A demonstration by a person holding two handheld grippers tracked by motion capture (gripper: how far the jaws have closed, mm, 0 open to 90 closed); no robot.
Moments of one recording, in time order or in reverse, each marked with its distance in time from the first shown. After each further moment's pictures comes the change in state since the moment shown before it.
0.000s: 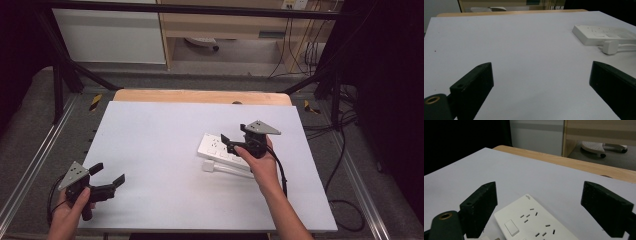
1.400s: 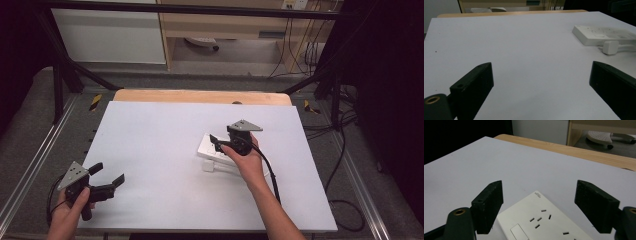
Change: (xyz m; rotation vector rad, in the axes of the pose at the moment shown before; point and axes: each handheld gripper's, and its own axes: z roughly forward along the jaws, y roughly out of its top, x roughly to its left) left arm 0.001 0.000 -0.001 0.000 -0.001 0.007; right arm 0.016 -0.008 0.041 0.074 0.014 -0.001
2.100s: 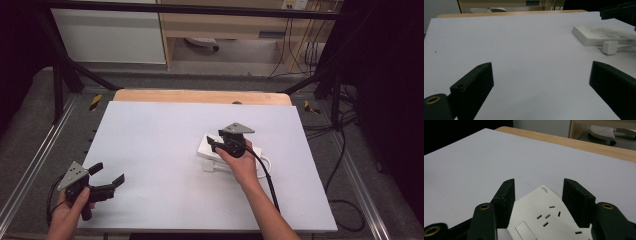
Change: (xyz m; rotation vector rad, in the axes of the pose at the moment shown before) left arm 0.000 0.000 0.000 -0.001 -0.003 0.002; right arm 0.011 -0.010 0.015 0.040 0.000 -0.014
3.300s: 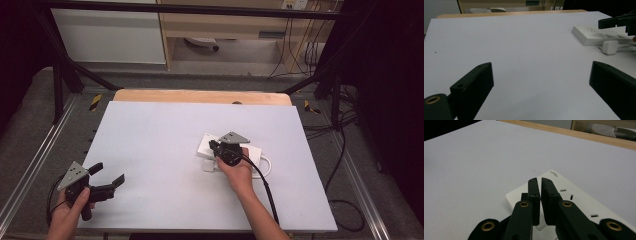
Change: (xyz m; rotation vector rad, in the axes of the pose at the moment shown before) left arm 0.000 0.000 0.000 -0.002 0.000 0.002; right arm 0.012 -0.026 0.003 0.007 -0.005 -0.034
